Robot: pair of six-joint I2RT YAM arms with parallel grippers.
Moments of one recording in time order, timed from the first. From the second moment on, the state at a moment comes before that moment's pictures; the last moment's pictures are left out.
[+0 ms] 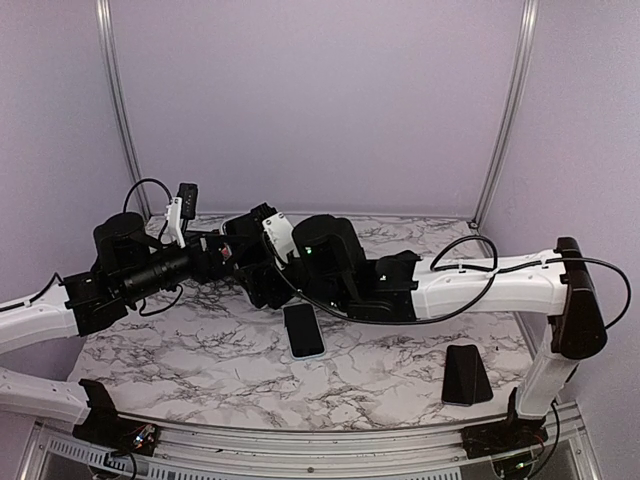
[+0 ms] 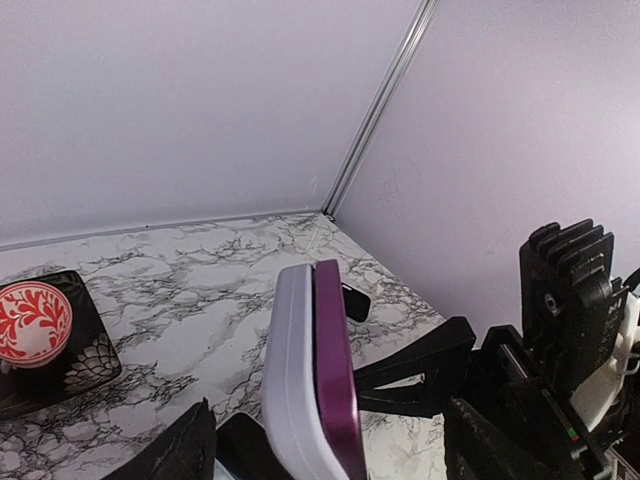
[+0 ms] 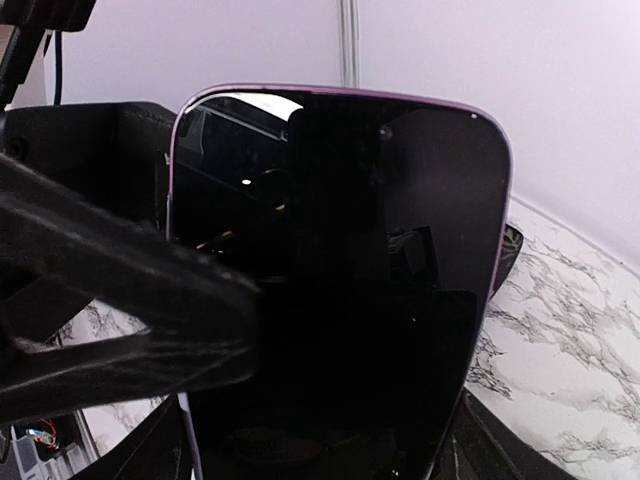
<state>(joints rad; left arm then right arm) -0.79 1.00 0.71 0.19 0.05 -0.42 1.21 1.76 1.41 0.03 0.30 0.21</state>
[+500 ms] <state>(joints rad) -0.80 1.00 0.70 0.23 0.07 -0.43 1.21 1.76 1.38 0.09 0.29 0.12</state>
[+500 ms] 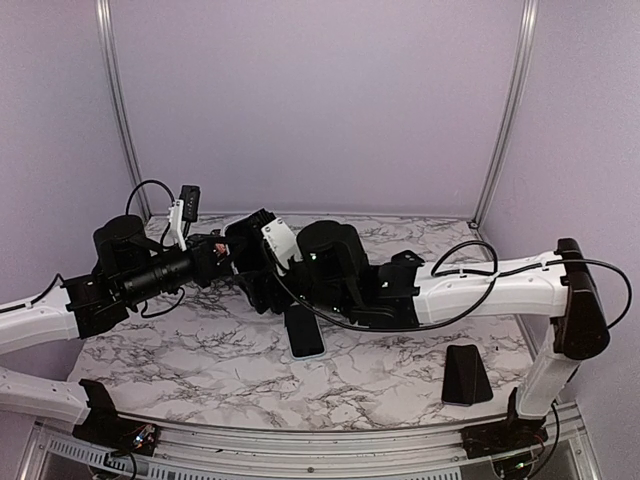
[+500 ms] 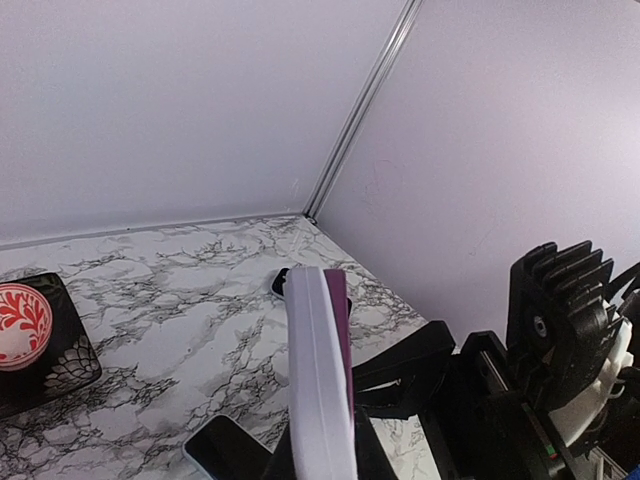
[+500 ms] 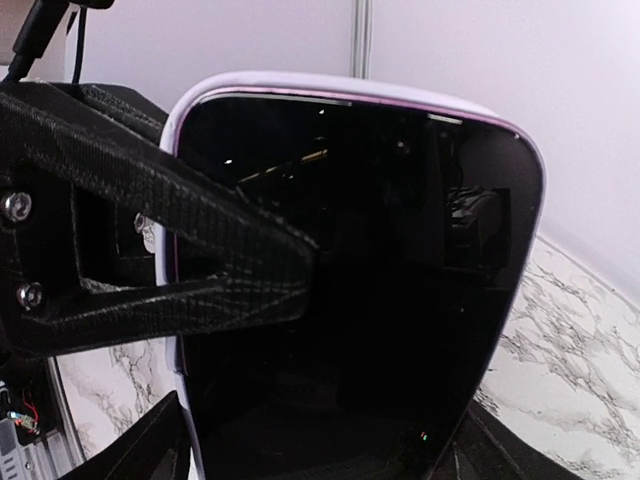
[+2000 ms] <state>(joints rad) -0.82 0.93 0.67 0.28 0.63 -0.25 0.97 1.56 1.25 0.16 -0.77 0.04</state>
